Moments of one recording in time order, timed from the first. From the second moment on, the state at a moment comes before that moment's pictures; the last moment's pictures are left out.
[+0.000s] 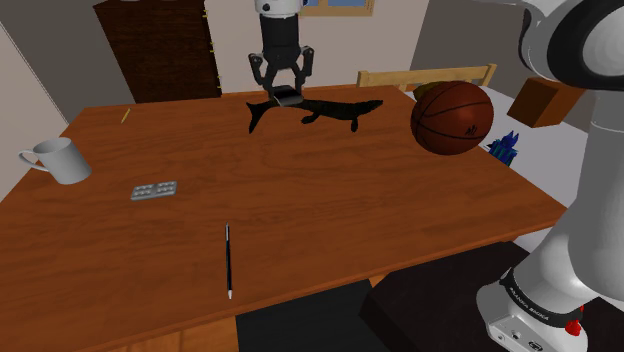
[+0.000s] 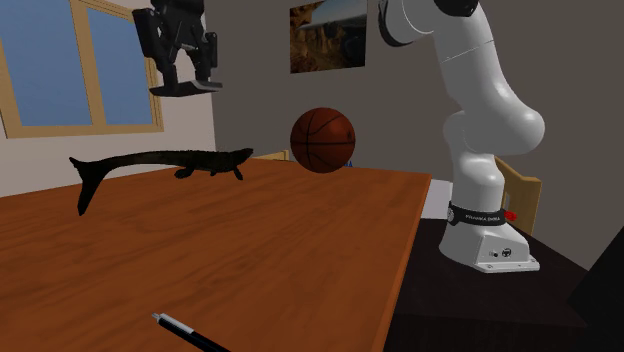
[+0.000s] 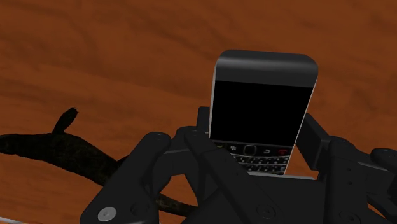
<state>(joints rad) 0.17 0.41 0.35 -1.17 -0.20 1.54 0.72</state>
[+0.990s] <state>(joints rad) 0.16 0.40 0.35 -1.00 -0.20 1.36 0.68</state>
